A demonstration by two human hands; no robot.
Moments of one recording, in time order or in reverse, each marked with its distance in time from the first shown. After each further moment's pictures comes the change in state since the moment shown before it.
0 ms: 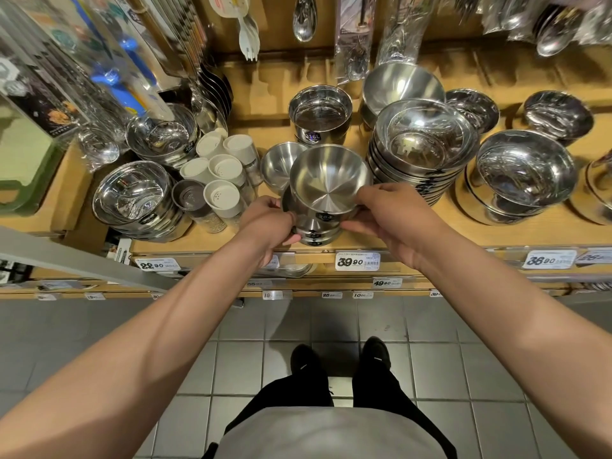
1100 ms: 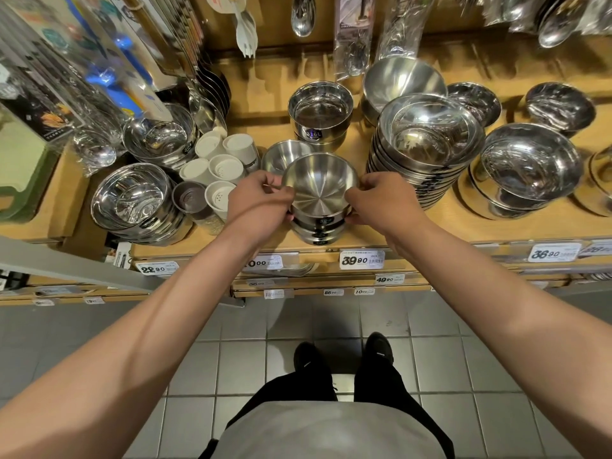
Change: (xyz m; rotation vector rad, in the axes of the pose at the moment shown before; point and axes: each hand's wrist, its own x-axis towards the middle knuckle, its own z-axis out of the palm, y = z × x) left_hand -0.006 0.017 -0.021 0.127 0.014 0.357; right_hand 0.027 0.005 0.013 -0.607 0.194 -0.250
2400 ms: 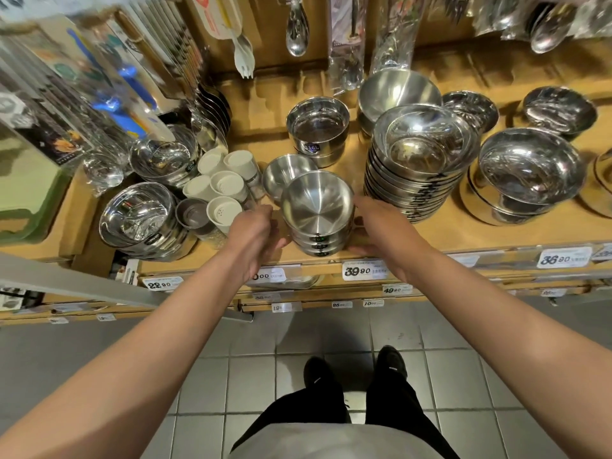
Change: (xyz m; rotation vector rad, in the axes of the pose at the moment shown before) left_hand 0.006 -0.016 -0.002 -0.274 -0.070 -0.379; right_hand 0.002 0.034 0.003 0.432 -0.228 0.126
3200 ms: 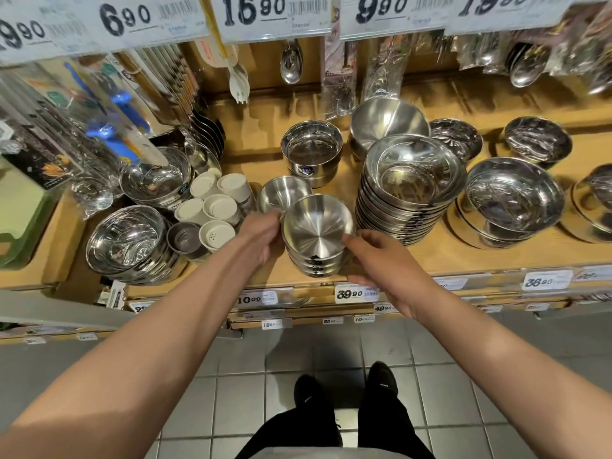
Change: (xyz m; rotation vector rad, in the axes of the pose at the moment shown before) left_hand 0.036 0.031 0.033 -0.041 0.015 -0.077; right_hand -0.008 0.005 -0.006 -0.015 0.080 0.010
